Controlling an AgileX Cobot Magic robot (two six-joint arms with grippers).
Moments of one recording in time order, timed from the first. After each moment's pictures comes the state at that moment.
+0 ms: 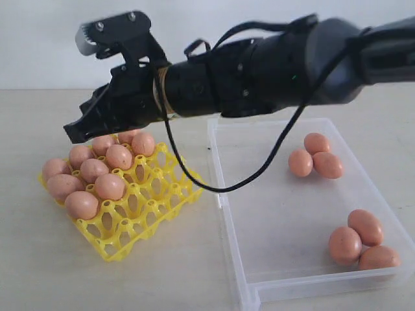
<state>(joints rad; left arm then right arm) -0.17 0.00 0.00 0.04 0.34 -0.08 0.64 1.87 -1.34 -1.46 -0.33 1.40</state>
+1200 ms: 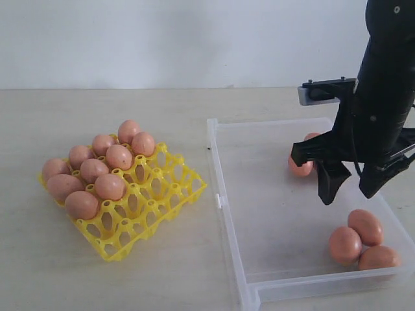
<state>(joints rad) -0.17 0.00 0.00 0.04 0.34 -0.08 0.20 1.68 -1.21 0.07 1.21 0.09</state>
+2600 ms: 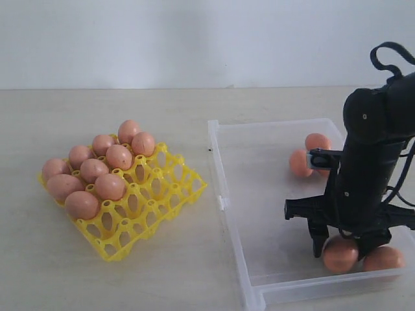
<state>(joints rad) -0.17 0.00 0.00 0.04 0.34 -0.08 0.20 1.85 -0.95 0.07 0.85 0.37</state>
